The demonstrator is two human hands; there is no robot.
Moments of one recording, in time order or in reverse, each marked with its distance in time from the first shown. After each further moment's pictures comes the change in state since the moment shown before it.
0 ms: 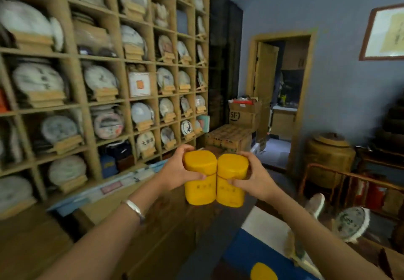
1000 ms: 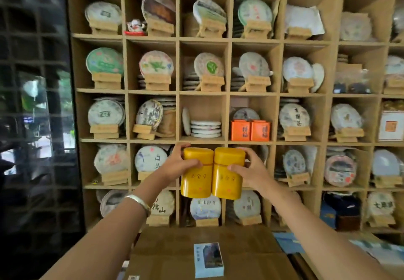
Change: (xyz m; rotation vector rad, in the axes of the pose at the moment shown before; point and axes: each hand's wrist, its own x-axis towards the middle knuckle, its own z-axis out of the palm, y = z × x) left_hand -0.401 -0.078 -0.549 0.090 0.942 -0.333; right_hand 0.100 -0.437 0.589 0.600 -0.674 -0.380
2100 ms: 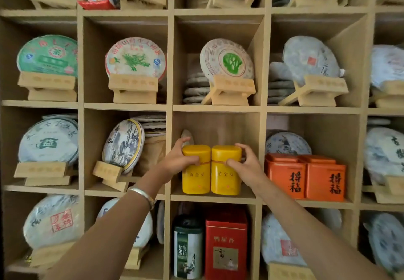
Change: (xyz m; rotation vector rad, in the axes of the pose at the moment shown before) left_hand 0.419 -0.082 -0.076 0.066 0.051 0.021; right_hand 0.432 0.122 0.037 0.069 0.046 -0.079
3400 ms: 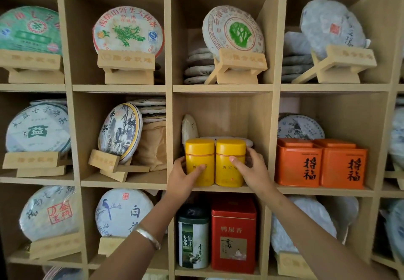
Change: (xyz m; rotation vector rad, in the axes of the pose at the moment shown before) left_hand -0.020 -0.084 0.046 -0.020 0.373 0.013; right_hand 0.004 0.070 0.009 -0.120 0.086 -0.030
